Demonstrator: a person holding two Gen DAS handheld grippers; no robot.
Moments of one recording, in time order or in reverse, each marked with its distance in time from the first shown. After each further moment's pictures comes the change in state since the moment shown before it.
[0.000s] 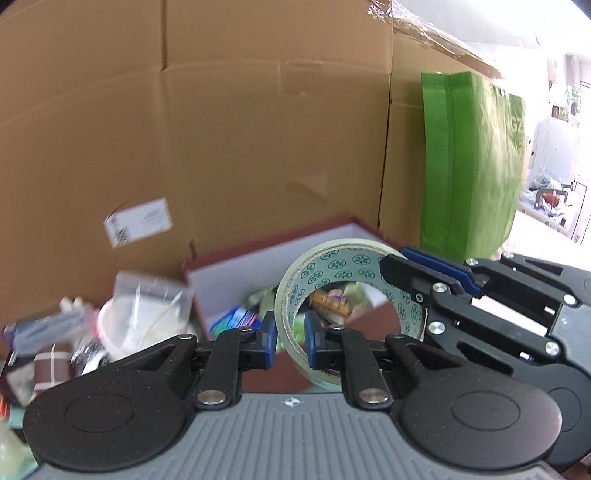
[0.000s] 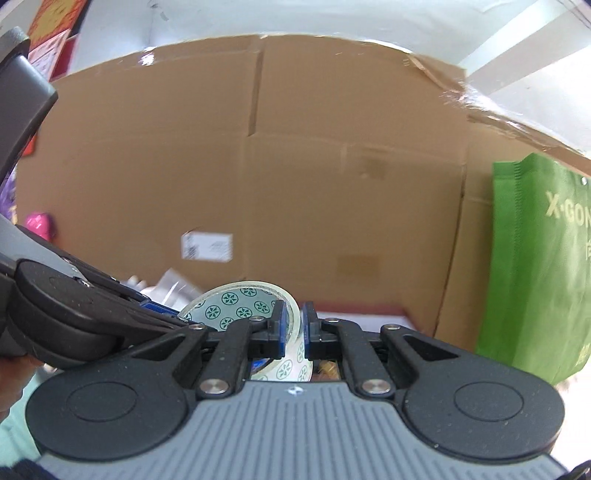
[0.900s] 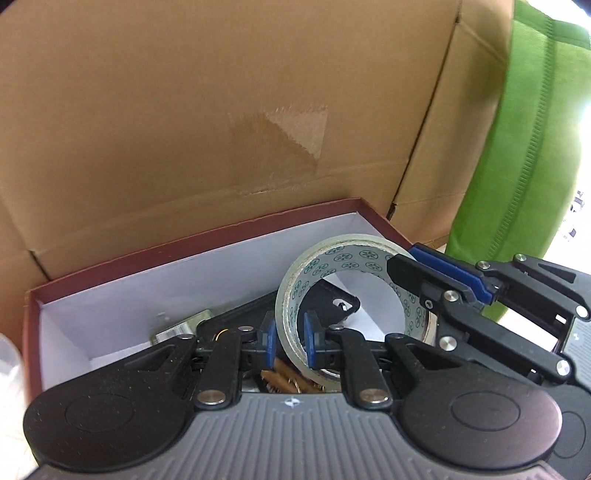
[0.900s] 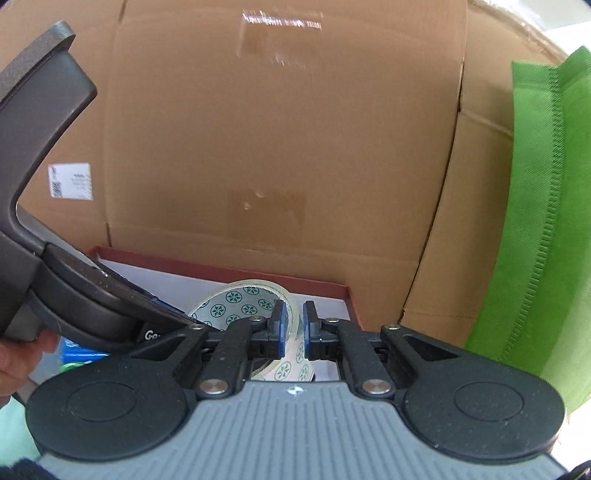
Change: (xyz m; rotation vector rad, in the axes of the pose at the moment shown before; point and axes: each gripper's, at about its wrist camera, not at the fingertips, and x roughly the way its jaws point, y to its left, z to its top) left arm 0.208 -0.009 0.044 -0.110 0.222 -0.127; right arm 0.165 -0.099 -0.029 -0.070 0.214 -0.035
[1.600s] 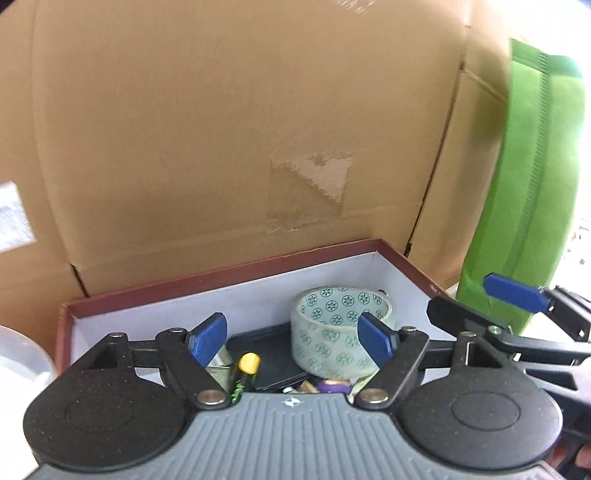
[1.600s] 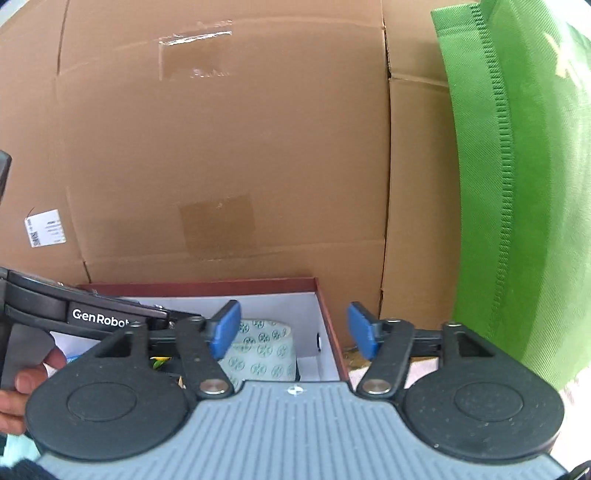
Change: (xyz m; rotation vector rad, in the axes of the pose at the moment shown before) left arm -0.038 0.012 -0.026 0.008 -0.186 0.059; right arm -0.018 -0.025 -0.022 0.199 -0.046 -0.011
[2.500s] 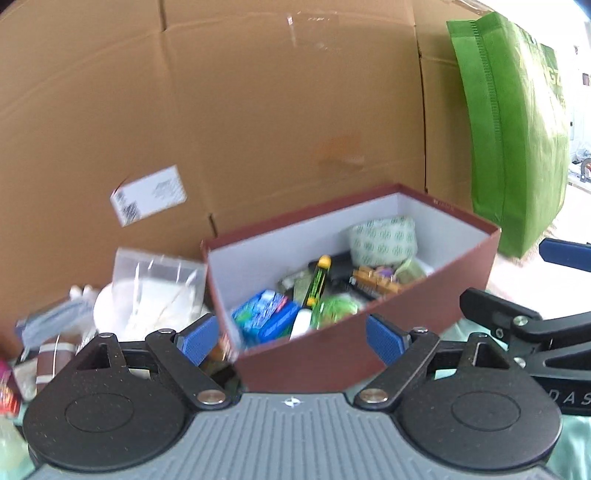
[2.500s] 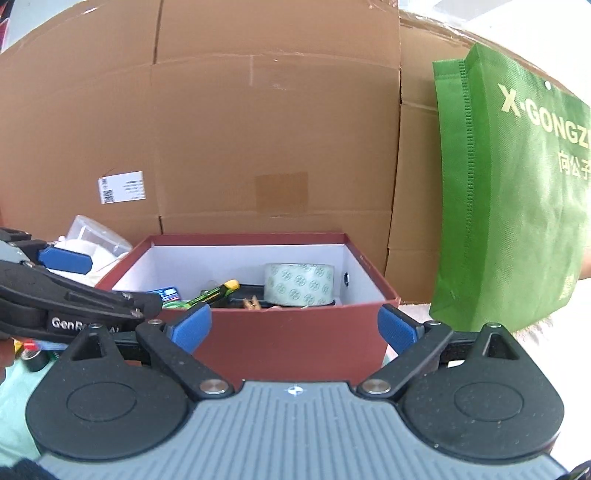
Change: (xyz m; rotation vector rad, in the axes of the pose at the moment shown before) left arm -0.118 -0.003 -0.077 0.143 -0.035 0.228; right arm -0.120 0.067 -0.048 -0.046 -0.007 -0.037
